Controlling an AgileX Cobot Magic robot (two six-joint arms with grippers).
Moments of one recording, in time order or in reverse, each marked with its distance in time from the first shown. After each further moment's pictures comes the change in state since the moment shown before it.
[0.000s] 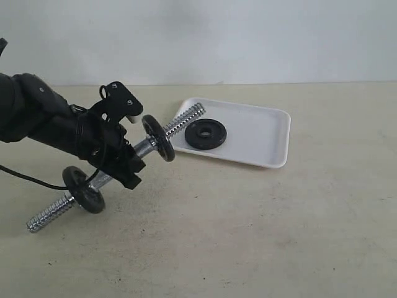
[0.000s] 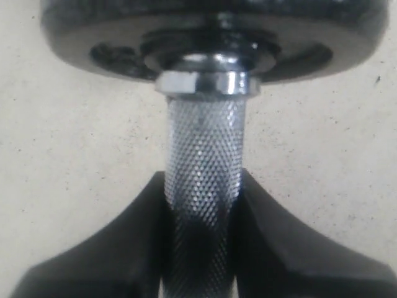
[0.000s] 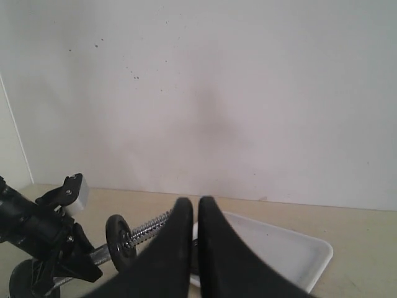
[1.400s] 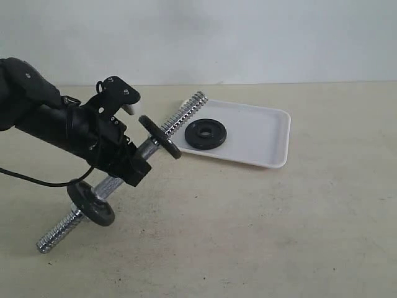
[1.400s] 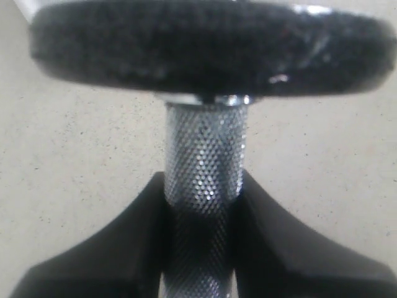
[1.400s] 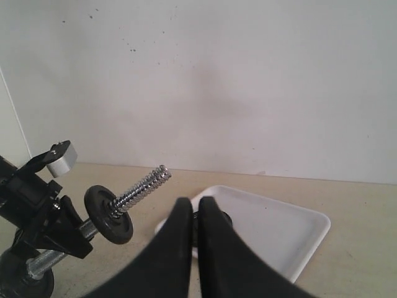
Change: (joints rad) left arm -0.002 -0.078 0.000 0.029 0.170 -0.158; right arm 0.000 0.000 0.000 -0.130 0.019 0.117
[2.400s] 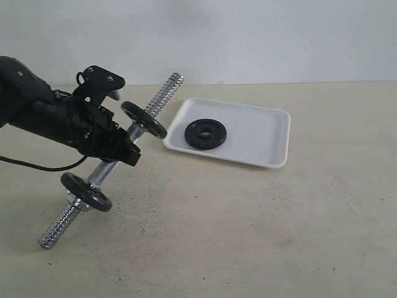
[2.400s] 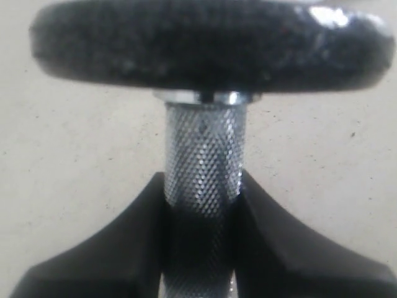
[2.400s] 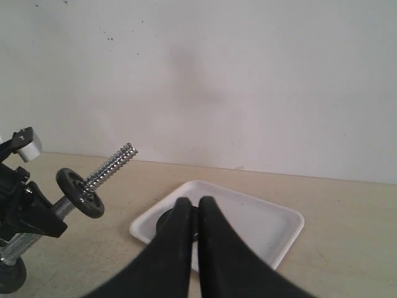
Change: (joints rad) left arm 0.042 0.000 0.000 -0.004 -0.118 -0.128; right arm 0.000 0.135 -0.090 -0.012 0.045 -0.052
